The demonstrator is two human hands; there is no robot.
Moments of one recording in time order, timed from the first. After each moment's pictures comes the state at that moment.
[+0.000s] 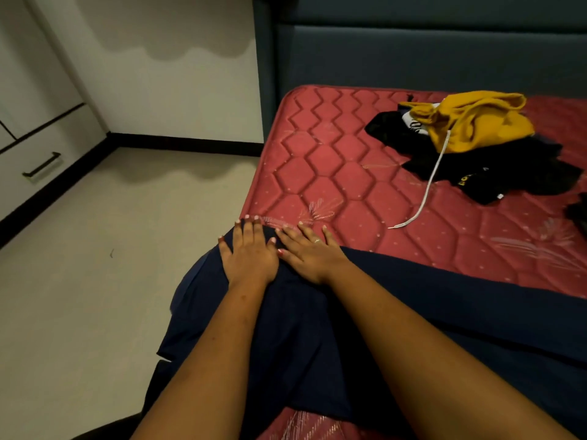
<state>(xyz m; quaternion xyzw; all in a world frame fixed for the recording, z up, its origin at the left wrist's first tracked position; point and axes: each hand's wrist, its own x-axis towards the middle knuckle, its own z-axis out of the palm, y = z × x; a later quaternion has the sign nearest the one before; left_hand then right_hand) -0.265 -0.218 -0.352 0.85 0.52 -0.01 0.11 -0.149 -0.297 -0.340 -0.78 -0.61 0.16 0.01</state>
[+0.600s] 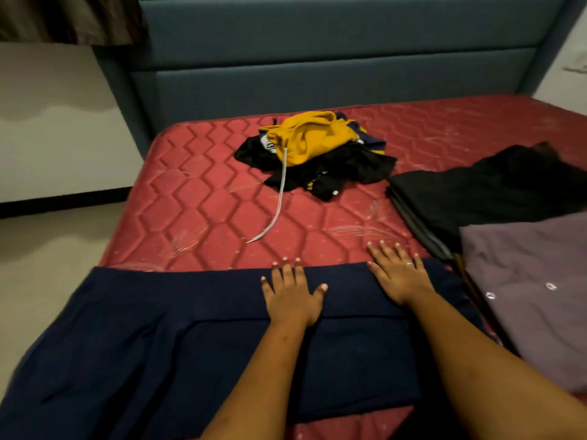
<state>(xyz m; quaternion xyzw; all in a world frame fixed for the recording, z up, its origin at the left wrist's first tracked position) -0.095 -0.463 -0.333 0.94 0.30 -0.10 0.15 0.061 -0.628 -0.342 -0.95 -0.28 0.10 0.04</state>
